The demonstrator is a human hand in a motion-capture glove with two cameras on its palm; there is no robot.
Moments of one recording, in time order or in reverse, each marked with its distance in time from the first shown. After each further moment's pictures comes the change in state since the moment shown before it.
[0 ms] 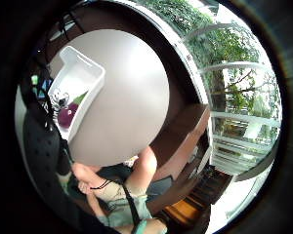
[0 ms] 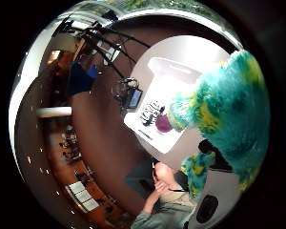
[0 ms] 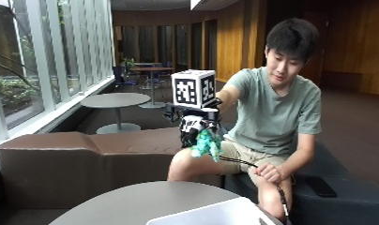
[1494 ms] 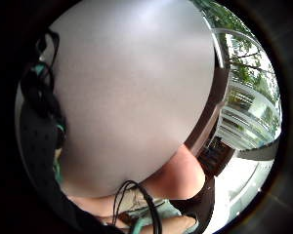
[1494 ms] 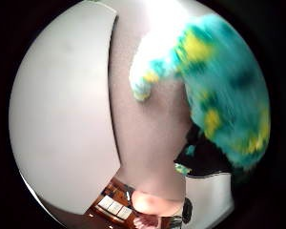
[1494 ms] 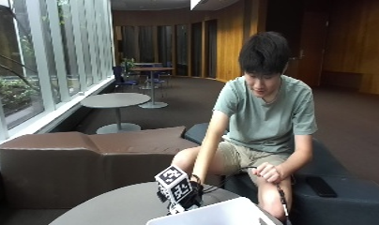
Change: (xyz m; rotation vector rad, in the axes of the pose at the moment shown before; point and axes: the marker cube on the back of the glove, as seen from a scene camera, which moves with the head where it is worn) arm 0.114 0.036 0.349 -0.264 -0.019 0.320
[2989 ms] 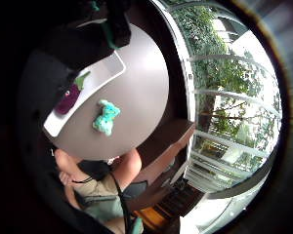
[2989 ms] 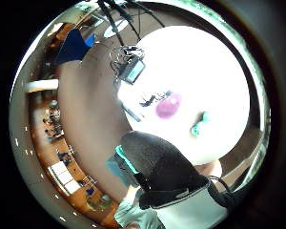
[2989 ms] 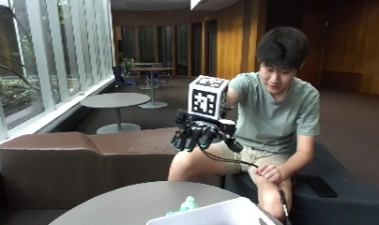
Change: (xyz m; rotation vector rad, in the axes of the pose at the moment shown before) arm -0.116 0.118 -0.305 0.194 0.250 -0.539
